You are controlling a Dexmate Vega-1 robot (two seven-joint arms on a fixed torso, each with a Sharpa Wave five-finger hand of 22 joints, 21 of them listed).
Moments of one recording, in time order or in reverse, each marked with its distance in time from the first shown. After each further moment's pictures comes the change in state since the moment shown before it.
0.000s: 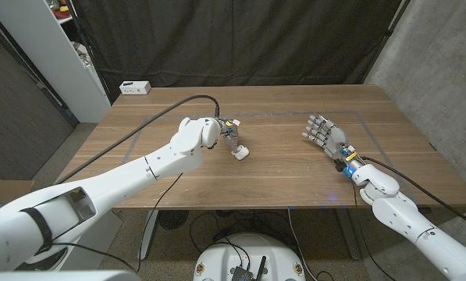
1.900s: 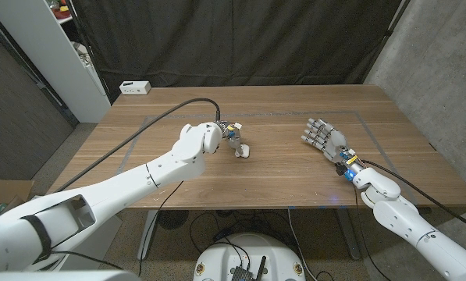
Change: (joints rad) left arm 0.049 0.003 -0.007 -0.059 0.016 0.054 0.048; left_hand -0.145 -0.053 -0.109 0.052 0.012 -0.064 0.007 -0.031 -0.025 0.036 -0.014 0.004 0.009 0.038 -0.004 0.000 0.000 0.005 -0.013 0.000 0.000; right arm -0.011 0.002 0.001 0.017 0.029 0.008 0.058; right_hand -0.008 0.019 0.028 -0.003 0.000 0.009 -0.009 0.000 0.000 0.000 0.000 0.000 0.002 0.000 0.000 0.000 0.000 0.000 0.000 0.000 0.000
